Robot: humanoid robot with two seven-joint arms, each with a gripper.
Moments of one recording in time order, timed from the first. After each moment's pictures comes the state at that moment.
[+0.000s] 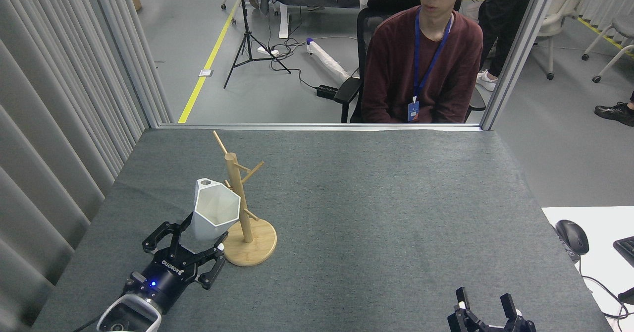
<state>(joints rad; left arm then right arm) -0.13 0.06 0.17 -1.44 -1.84 -0.60 0.24 0.24 0.14 -0.31 -1.57 1.37 -0.37 -0.26</state>
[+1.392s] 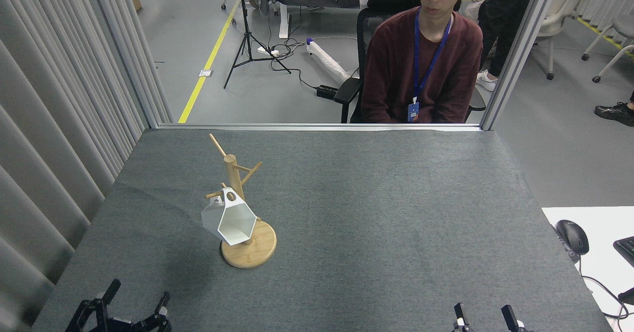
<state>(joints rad) 0.22 0.02 0.40 -1.64 -1.63 -0.57 0.24 0.31 0.11 -0.30 -1.61 1.45 -0.39 -0.26</state>
